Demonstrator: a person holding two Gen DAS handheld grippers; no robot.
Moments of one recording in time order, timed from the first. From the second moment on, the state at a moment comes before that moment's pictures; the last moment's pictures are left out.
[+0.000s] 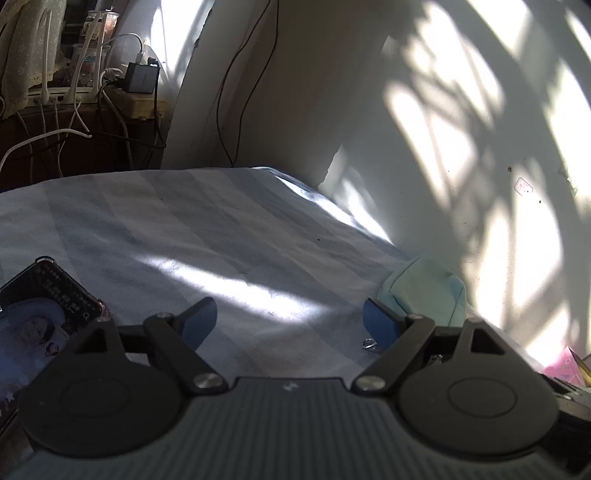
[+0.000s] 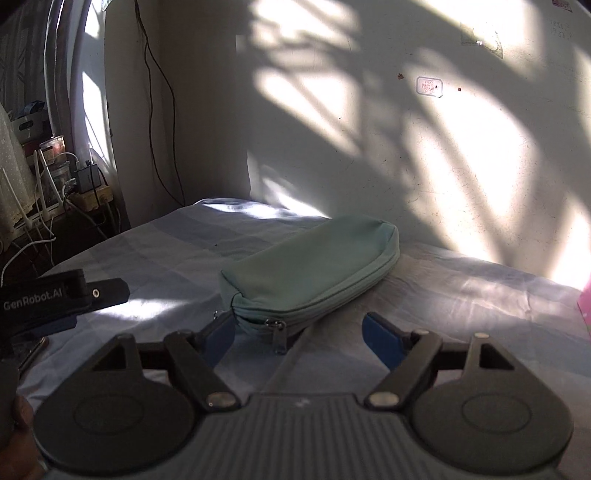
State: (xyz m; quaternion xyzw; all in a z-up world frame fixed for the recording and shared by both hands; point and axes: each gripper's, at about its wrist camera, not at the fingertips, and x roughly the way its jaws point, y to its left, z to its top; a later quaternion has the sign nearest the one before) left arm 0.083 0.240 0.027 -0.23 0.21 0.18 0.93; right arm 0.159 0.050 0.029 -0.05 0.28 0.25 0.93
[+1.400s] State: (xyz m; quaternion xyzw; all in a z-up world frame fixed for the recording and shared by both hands) left arm 0.174 0.096 0.053 -0.05 0.27 -0.11 0.96; right arm -0.004 -0.282 0.047 0.06 0.32 0.18 0.93
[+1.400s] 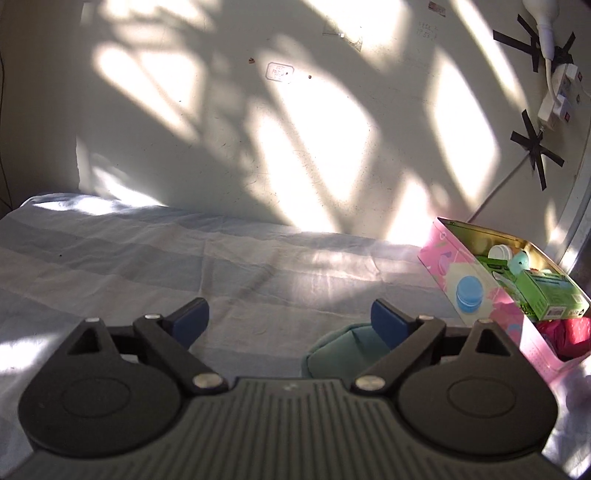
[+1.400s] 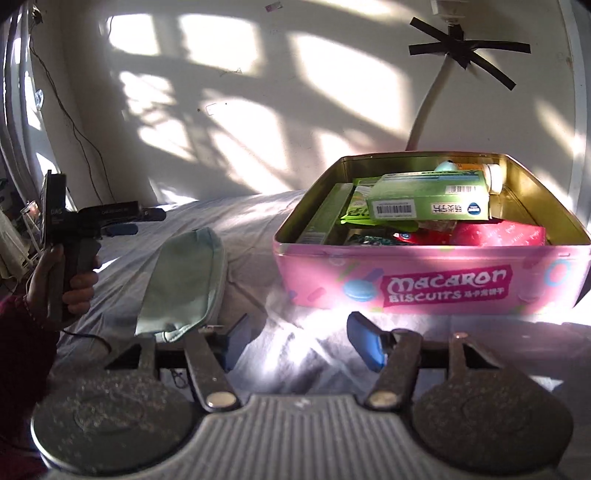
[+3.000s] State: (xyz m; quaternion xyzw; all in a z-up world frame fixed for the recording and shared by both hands) left arm 0.084 -0.014 0.111 -0.04 0.22 -0.28 0.93; right arm -0.011 -0.324 0.070 0.06 0.17 0.16 0.97
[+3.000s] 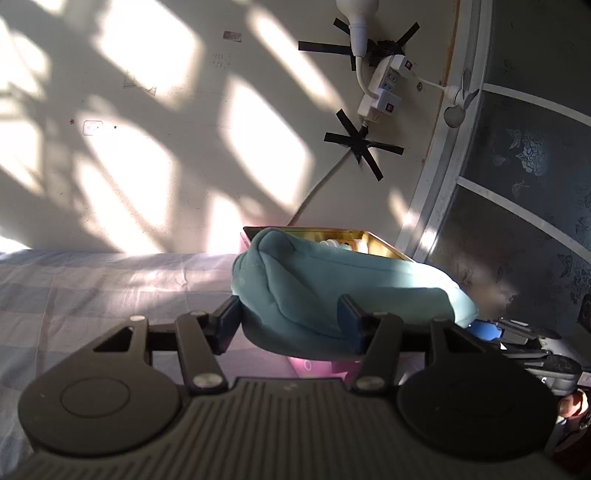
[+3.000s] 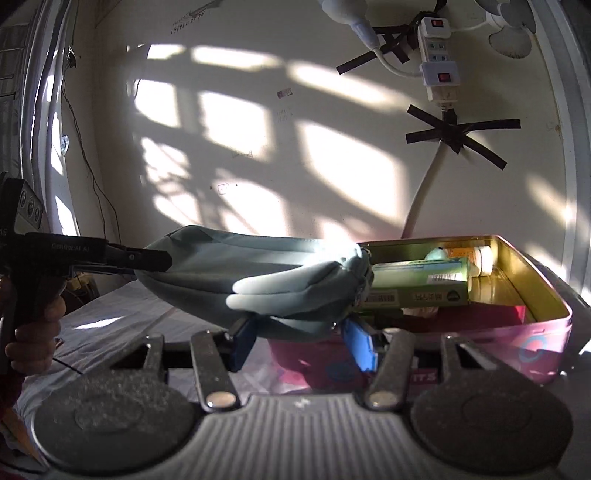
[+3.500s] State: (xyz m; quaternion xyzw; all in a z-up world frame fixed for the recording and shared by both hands) left arm 0.170 -0.165 0.077 0.06 0.26 -0.27 0.92; right arm 0.093 -0.400 0.055 0.11 0.18 0.01 0.98
